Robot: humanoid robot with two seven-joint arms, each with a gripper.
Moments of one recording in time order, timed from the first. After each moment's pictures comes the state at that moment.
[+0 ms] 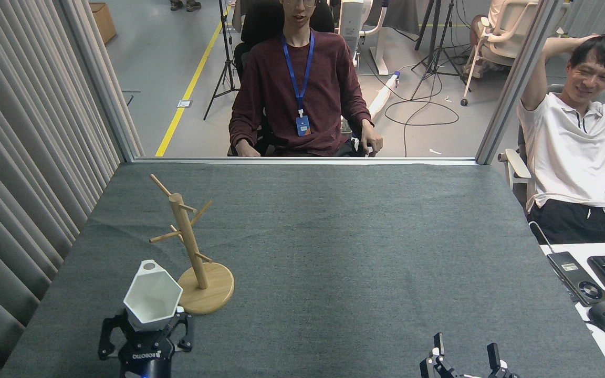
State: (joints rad) left arm 0.06 -0.04 0.02 -1.45 -1.81 0.29 0.32; right arm 0.29 0.04 0.01 -1.59 1.38 0.10 -0.41
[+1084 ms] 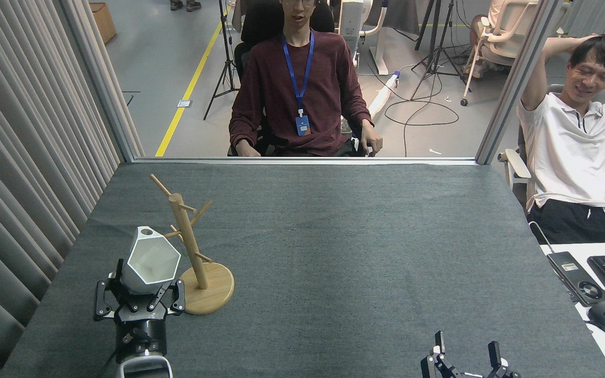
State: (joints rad) left arm -0.12 -0.09 0.14 -1.32 -2.08 0.31 0.32; right arm 0.28 0.04 0.01 -1.58 1.38 0.10 -0.41
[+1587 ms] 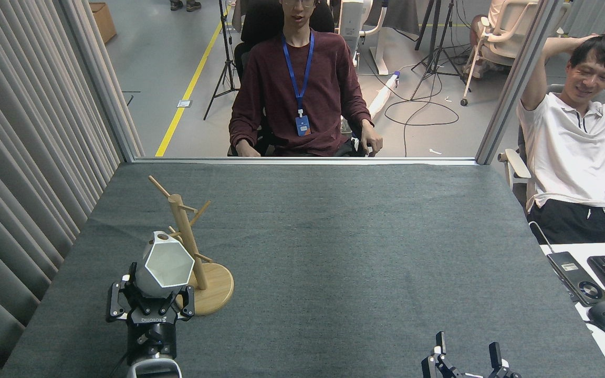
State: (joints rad) left arm -0.13 -0.12 0.13 -1.26 -2.17 0.34 0.32; right arm 0.28 0.04 0.00 -1.57 1.38 0.10 -0.42
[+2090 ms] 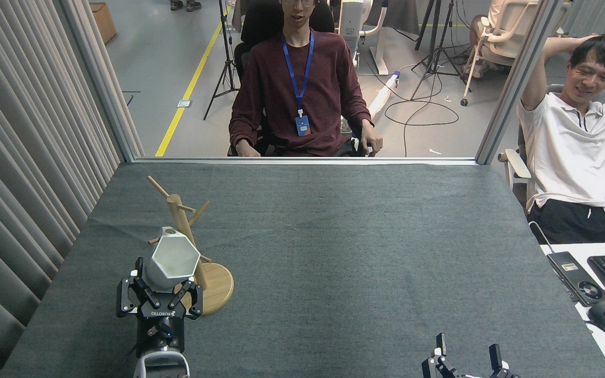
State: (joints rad) left arm -0.17 -0.12 0.12 -1.20 -2.20 0.34 0.32; right arm 0.28 0.04 0.00 -1.56 1.38 0.09 -0.42
